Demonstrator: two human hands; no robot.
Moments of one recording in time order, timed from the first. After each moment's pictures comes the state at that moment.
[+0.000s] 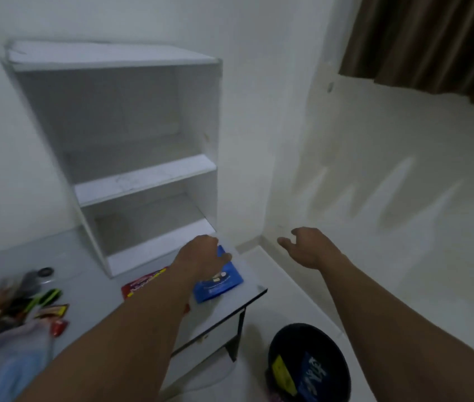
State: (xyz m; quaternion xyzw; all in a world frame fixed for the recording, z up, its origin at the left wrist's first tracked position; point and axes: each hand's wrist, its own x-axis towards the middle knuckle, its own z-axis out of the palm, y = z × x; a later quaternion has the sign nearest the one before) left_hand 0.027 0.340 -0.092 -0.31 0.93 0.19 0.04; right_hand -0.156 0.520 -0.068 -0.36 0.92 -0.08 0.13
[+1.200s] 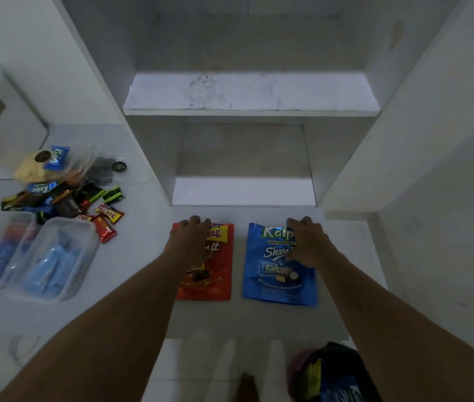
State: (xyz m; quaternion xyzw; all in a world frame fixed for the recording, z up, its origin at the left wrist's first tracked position) left_hand 0.072 0.184 -0.299 -0.56 0.80 0.16 0.16; right_hand -0.203 0.247 -0.297 -0.60 0.75 0.06 0.28
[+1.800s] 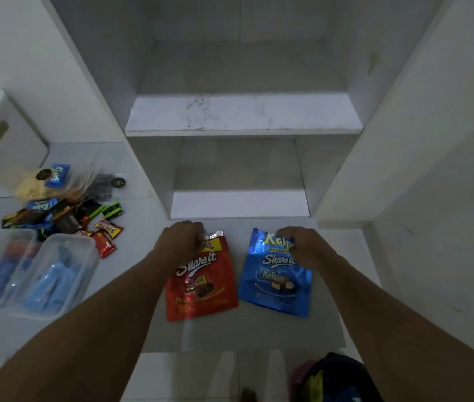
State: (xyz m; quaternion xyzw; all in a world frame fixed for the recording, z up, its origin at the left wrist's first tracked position) left_hand 0.084 0.166 -0.270 -0.55 0.81 0.18 0.07; right_hand -0.211 0.241 -0.281 -0.59 0.74 -0.05 0.32
